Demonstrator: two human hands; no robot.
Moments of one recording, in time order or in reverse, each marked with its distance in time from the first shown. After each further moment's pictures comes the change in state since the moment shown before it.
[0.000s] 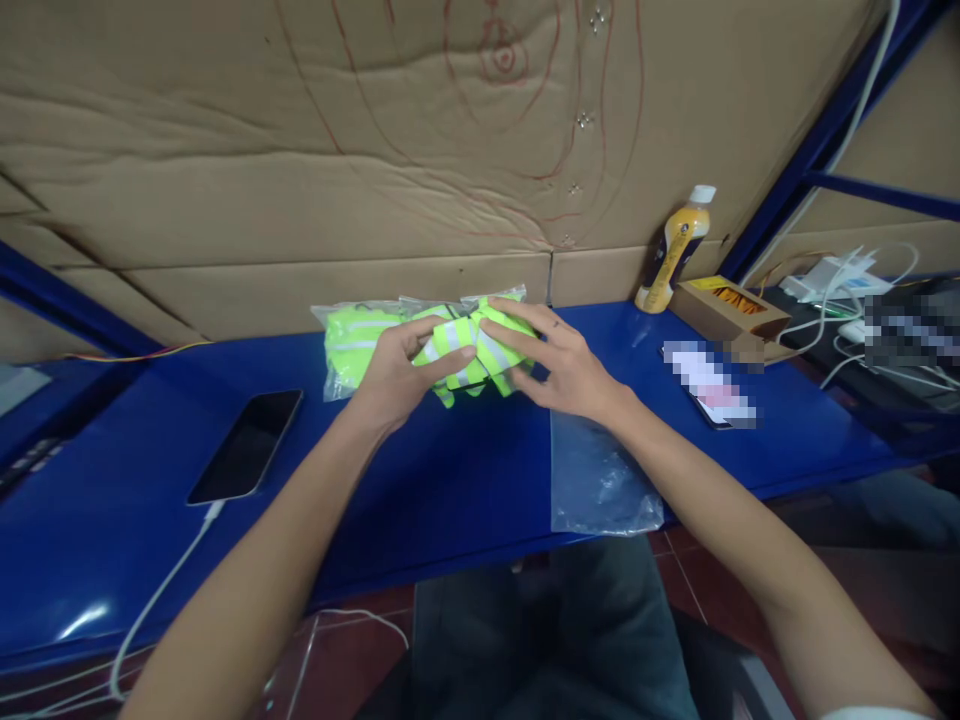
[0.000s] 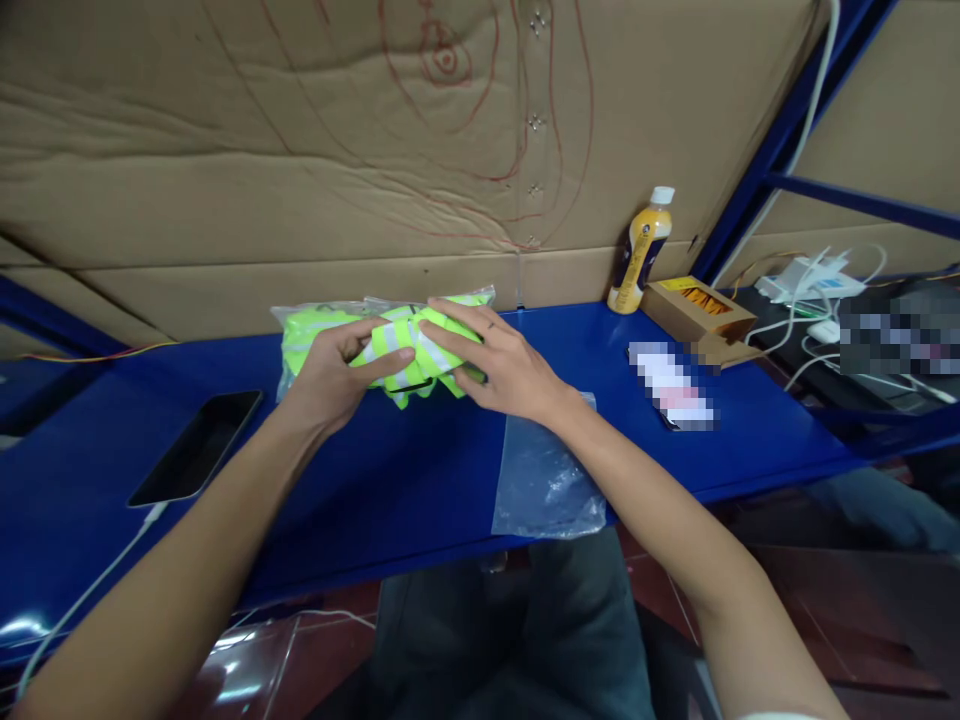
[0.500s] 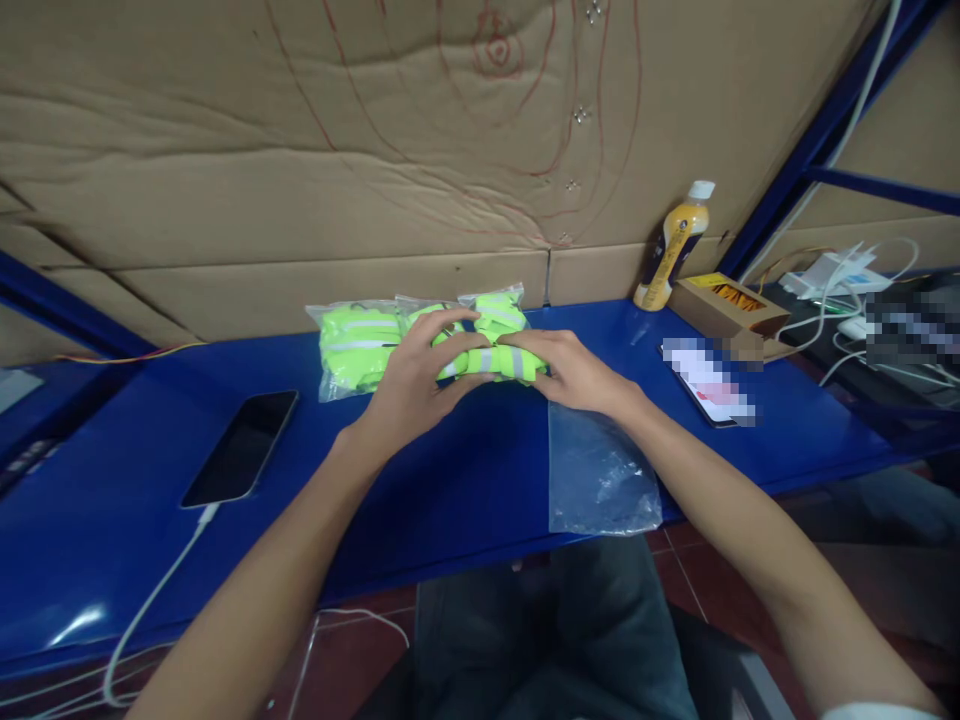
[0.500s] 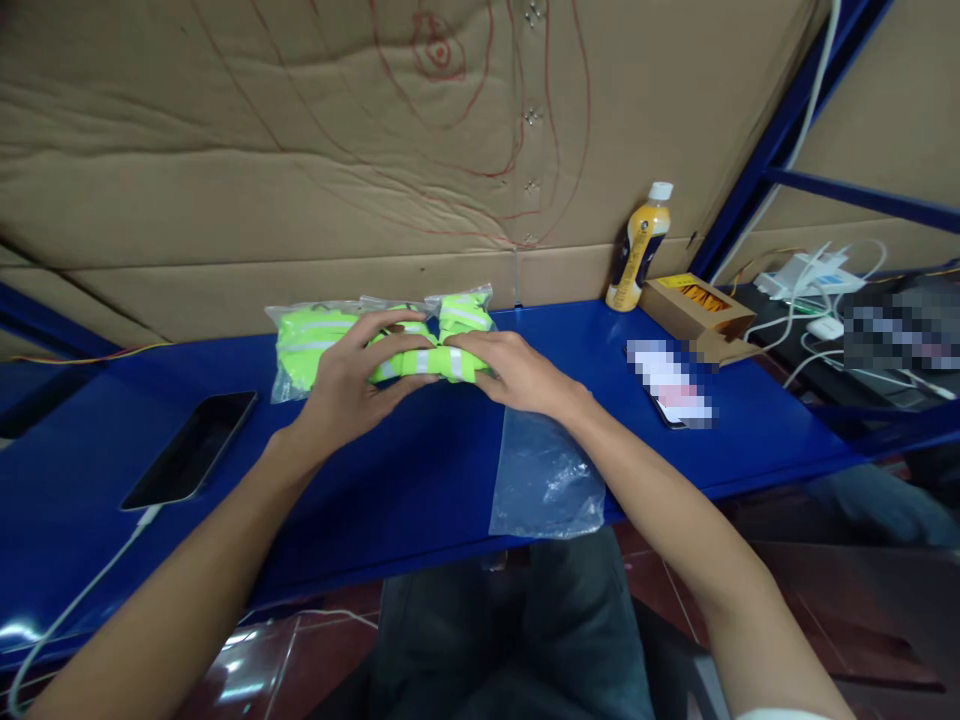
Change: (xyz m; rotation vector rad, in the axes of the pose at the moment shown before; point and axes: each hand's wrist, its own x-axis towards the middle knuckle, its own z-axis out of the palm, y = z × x) left_hand -0.003 -0.002 0.003 0.661 -0.049 0.648; right_hand -0.009 0.019 -0.006 0.111 -0.274 0.127
